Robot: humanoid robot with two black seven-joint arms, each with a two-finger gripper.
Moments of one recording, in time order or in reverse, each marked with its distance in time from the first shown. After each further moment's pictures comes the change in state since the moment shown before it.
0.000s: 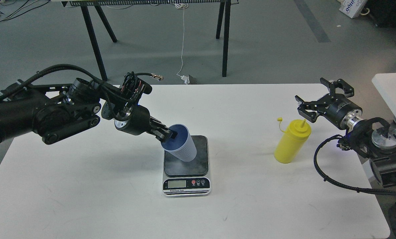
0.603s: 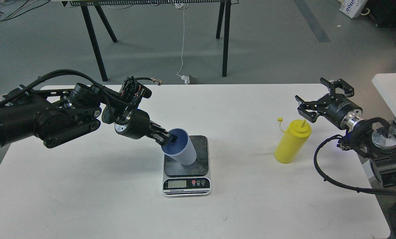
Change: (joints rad) left arm 0.023 -0.004 -0.009 0.004 -0.004 0.000 0.000; right arm 0.000 -0.001 0.000 0.000 0.000 0.000 0.000
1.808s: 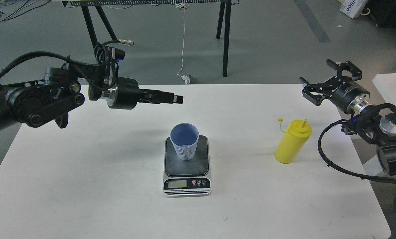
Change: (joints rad) left arm 0.017 0.094 -0.224 0.139 -0.481 0.000 0.000; right arm 0.029 -0.110 0.159 0.113 0.022 0.000 -0.010
